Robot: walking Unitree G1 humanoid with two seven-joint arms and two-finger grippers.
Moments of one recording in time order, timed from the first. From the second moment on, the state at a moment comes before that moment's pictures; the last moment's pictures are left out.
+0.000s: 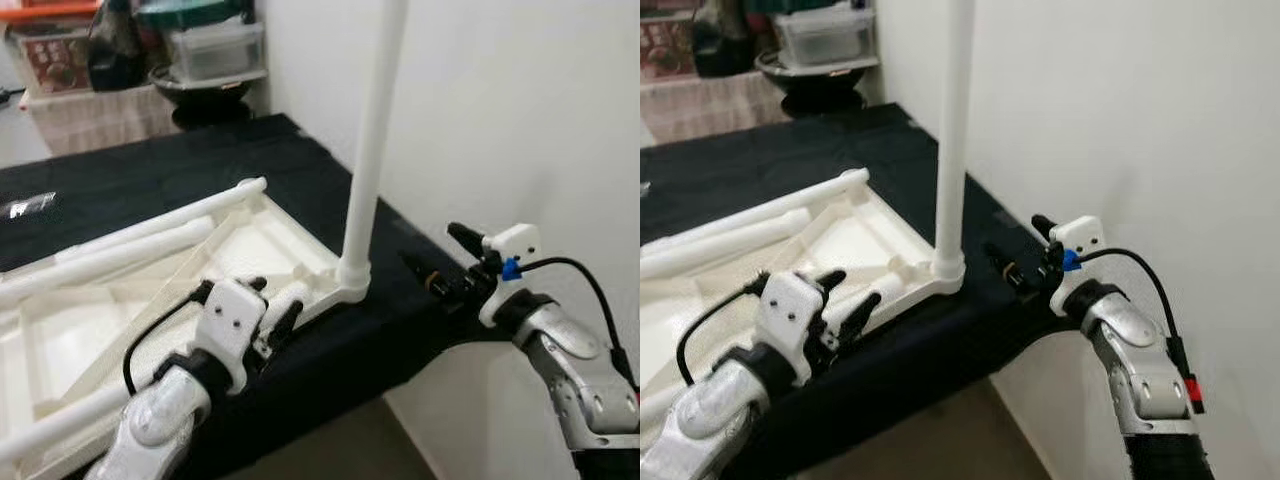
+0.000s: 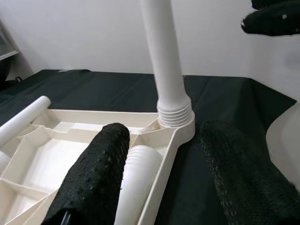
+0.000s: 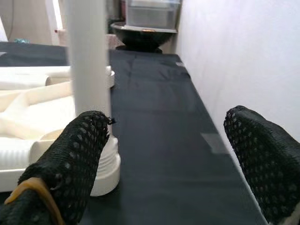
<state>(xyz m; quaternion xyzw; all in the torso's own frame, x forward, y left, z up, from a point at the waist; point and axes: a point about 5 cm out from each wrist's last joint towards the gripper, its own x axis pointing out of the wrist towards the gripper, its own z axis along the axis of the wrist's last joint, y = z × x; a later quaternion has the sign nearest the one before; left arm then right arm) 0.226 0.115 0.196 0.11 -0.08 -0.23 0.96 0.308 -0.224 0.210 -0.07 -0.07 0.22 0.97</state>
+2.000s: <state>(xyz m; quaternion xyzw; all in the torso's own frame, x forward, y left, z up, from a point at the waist) 0.255 0.058 0.216 0.04 -0.15 -0.33 0.93 0.383 -0.207 0.213 -0.10 0.03 0.29 0.95</state>
